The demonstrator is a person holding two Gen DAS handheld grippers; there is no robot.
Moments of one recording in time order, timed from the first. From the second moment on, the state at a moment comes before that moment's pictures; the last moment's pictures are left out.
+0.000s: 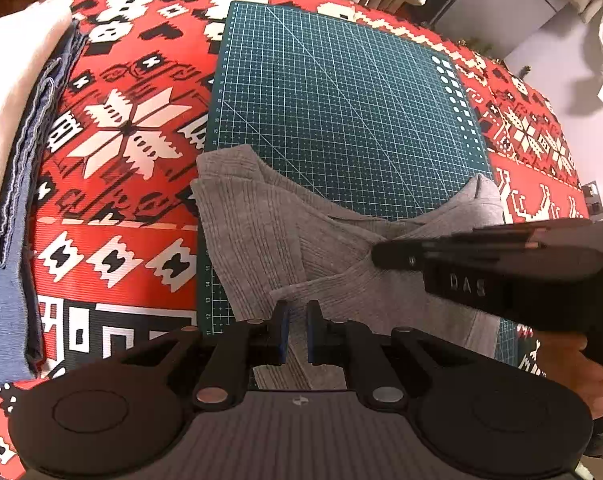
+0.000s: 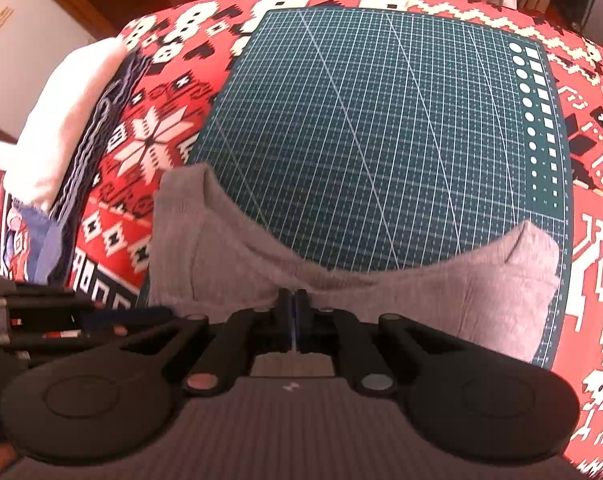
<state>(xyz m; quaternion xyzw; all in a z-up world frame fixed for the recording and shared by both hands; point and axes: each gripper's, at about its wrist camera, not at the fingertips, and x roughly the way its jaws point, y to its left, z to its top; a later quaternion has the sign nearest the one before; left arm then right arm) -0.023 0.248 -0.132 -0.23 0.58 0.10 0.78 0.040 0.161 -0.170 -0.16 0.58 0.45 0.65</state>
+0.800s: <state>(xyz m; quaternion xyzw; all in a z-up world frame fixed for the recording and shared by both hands) -0.068 0.220 -0.155 -0.37 0.59 0.01 0.71 -0.011 0.045 -0.160 -0.14 0.66 0.38 0.63</state>
